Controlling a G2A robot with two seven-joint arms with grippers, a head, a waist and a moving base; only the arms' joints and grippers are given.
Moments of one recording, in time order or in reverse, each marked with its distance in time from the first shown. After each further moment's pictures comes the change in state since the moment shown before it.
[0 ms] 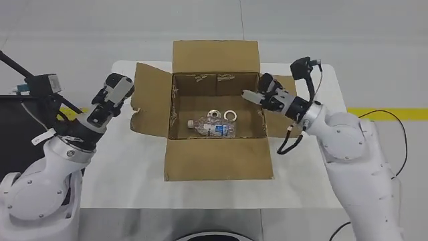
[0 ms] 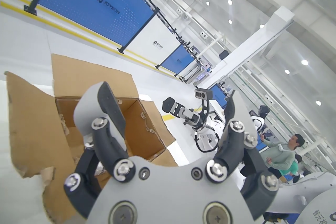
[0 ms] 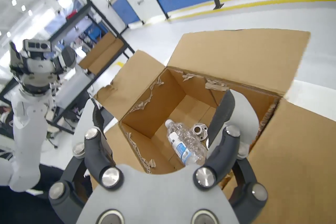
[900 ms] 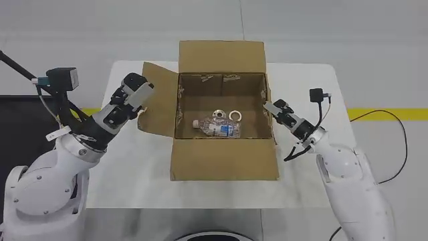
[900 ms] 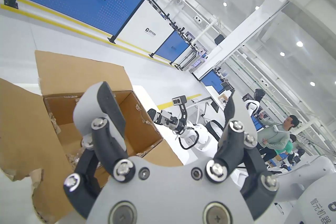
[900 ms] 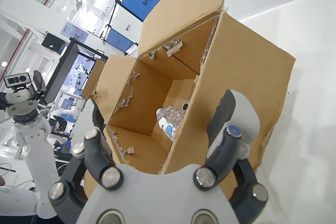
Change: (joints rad) left arm -0.083 -0.001 0.085 -0.016 0.047 0.004 -0.114; right arm -0.248 -0.006 0.131 0.139 0.183 0.012 -0.198
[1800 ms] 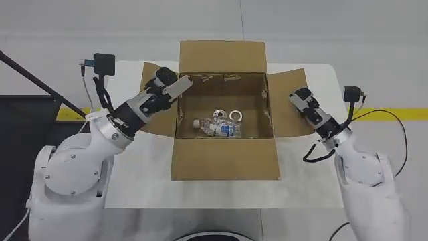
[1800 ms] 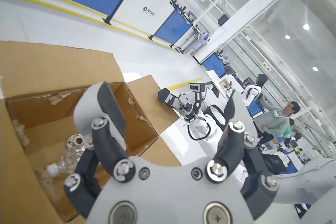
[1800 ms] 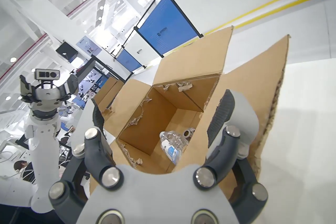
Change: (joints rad) left arm -0.124 -0.013 0.142 0.035 0.095 0.102 -0.030; right arm -0.055 0.004 0.146 -0.060 -0.010 -0.137 -0.073
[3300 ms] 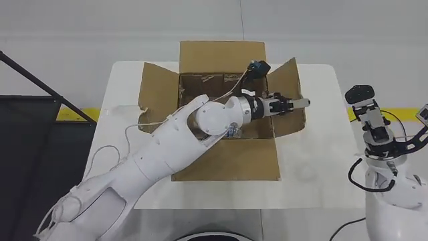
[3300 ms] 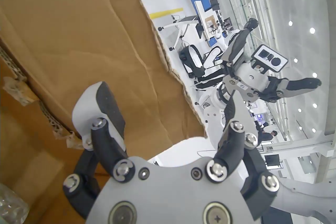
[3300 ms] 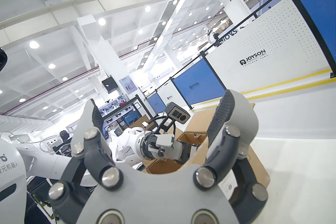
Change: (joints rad) left arm -0.793 -0.179 1.005 0.978 -0.268 -0.031 0.183; right arm -0.145 -0.017 0.283 -0.089 0.333 -0.370 -0.005
